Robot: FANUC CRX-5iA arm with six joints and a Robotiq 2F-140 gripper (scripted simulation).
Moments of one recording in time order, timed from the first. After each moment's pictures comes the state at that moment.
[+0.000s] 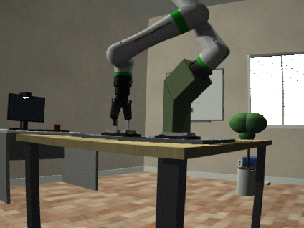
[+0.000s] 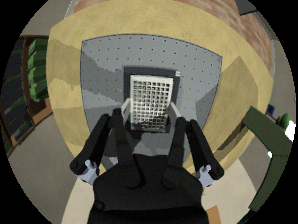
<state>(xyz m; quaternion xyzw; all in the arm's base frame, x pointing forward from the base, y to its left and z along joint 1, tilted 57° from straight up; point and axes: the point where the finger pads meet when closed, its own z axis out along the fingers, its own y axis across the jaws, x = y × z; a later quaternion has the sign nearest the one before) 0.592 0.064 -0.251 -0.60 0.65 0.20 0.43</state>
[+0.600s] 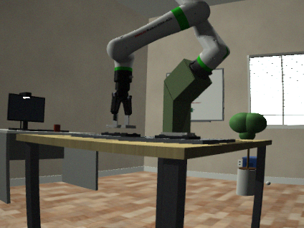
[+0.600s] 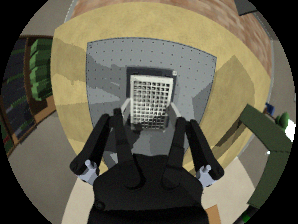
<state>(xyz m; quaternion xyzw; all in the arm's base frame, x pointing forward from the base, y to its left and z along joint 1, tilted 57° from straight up) 0.584 0.044 -0.236 -0.60 0.65 0.20 0.43</state>
